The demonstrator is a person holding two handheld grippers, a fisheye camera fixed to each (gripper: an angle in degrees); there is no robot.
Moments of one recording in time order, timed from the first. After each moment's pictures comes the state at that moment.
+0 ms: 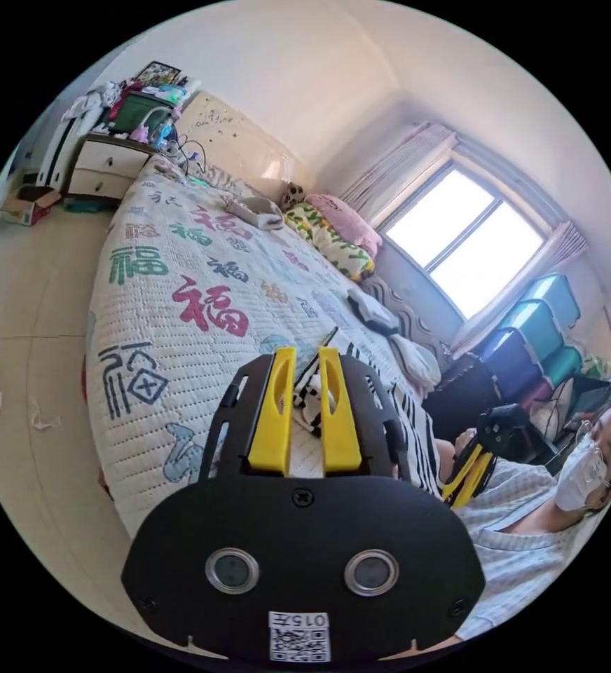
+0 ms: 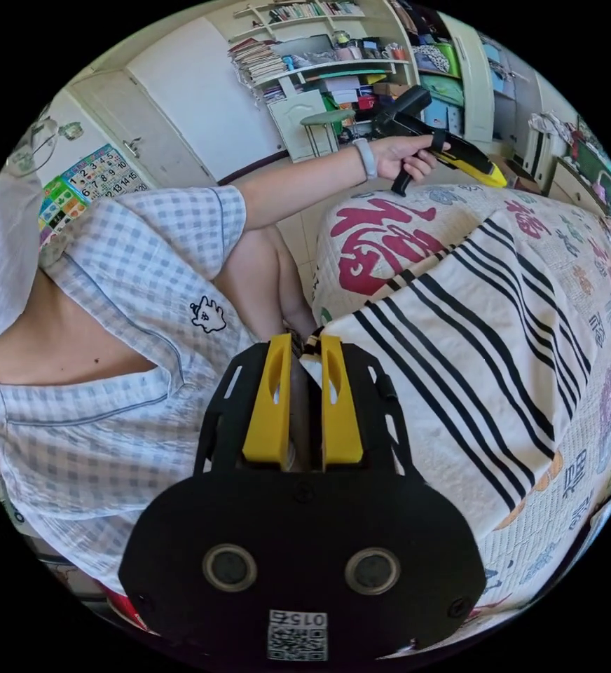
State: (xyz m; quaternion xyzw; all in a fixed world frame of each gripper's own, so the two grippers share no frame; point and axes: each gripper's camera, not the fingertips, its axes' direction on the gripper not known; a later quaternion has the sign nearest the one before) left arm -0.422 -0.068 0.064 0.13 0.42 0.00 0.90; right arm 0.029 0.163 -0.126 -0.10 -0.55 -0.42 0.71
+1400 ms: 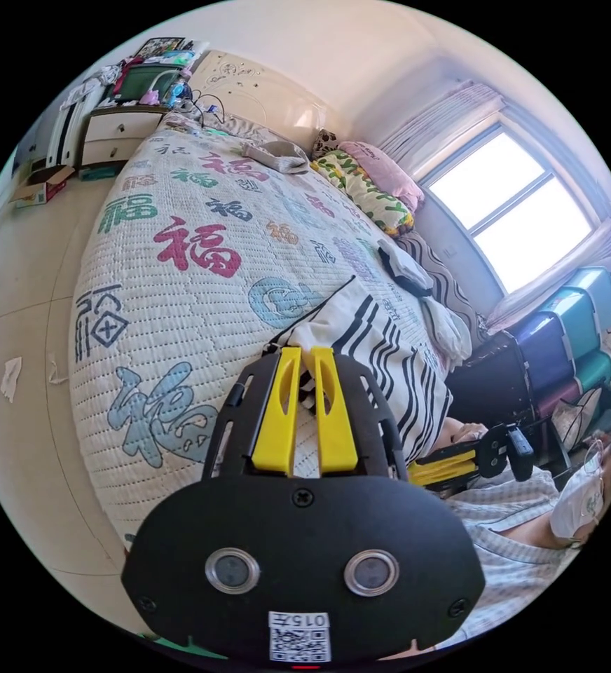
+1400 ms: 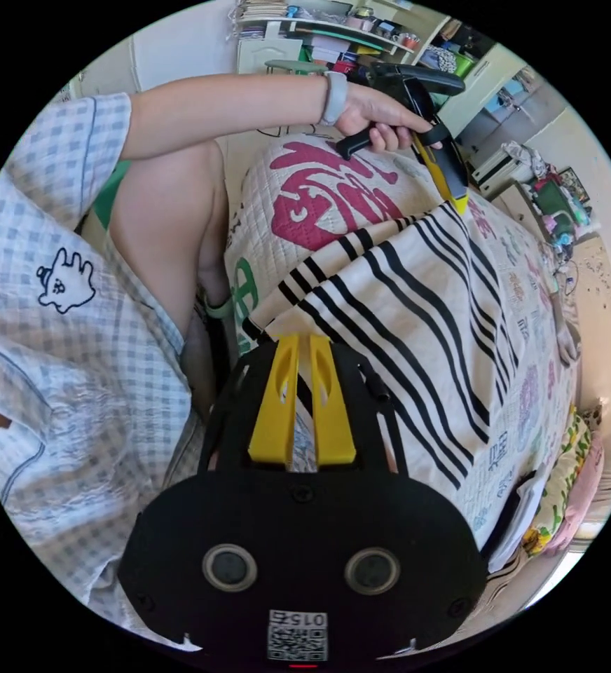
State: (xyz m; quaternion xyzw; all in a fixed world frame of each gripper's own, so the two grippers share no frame) left arm -0.388 -0.043 0.032 0.04 0.37 -0.02 0.93; right arm -0.168 0.276 -0.106 -0.05 -0.29 -0.52 0.80
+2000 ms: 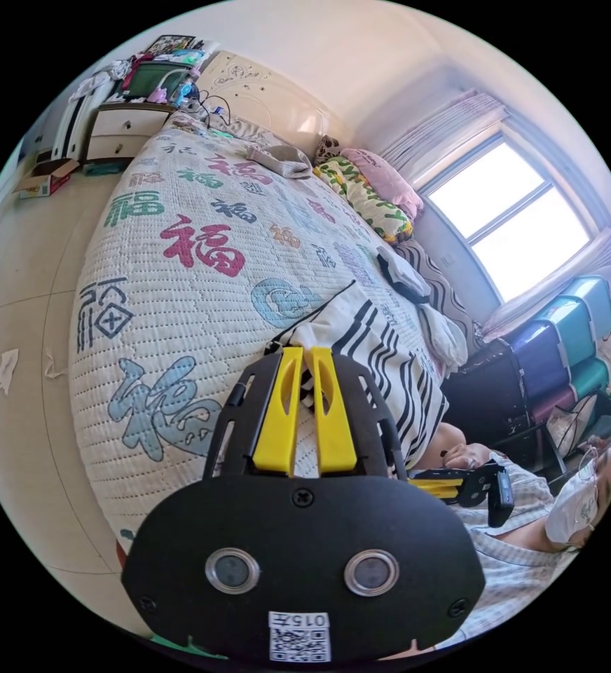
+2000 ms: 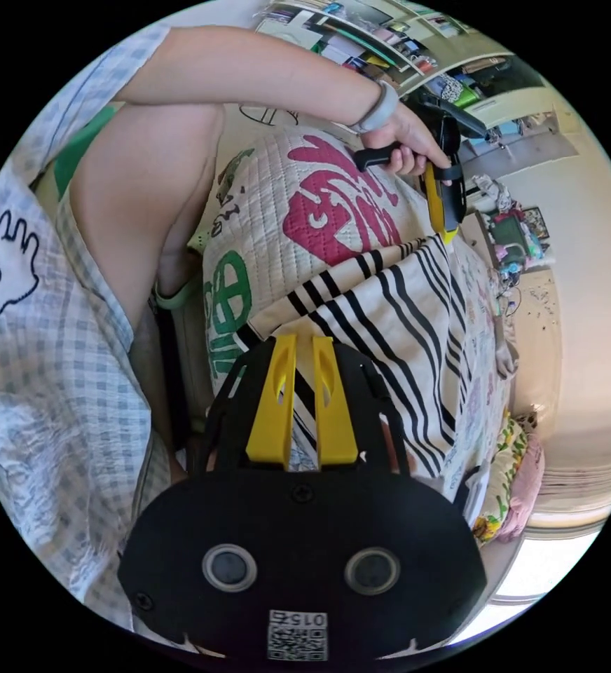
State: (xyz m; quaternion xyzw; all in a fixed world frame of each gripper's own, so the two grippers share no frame) left arm -0.388 -0.028 0.034 0.05 0.37 -0.03 0.93; right arm -0.212 0.347 -0.129 0.03 -0.17 -0.54 0.82
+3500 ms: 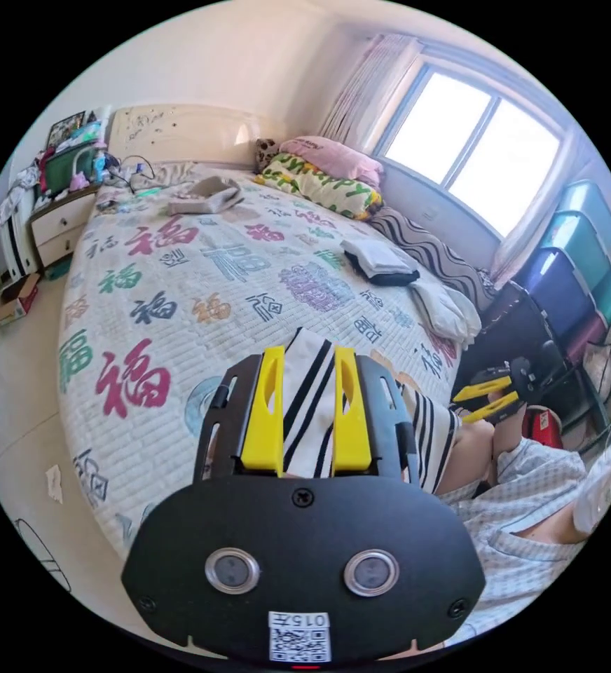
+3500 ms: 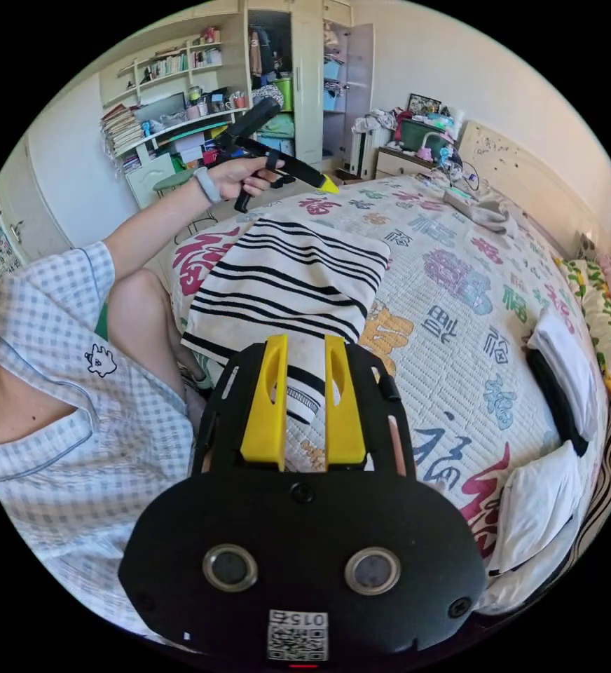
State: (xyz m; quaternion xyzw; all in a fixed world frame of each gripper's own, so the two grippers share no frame) left arm -0.198 -0.158 0.025 0.07 0.31 0.12 0.94; right arm 0.141 0.214 -0.088 -0.04 -0.39 -0.22 0.89
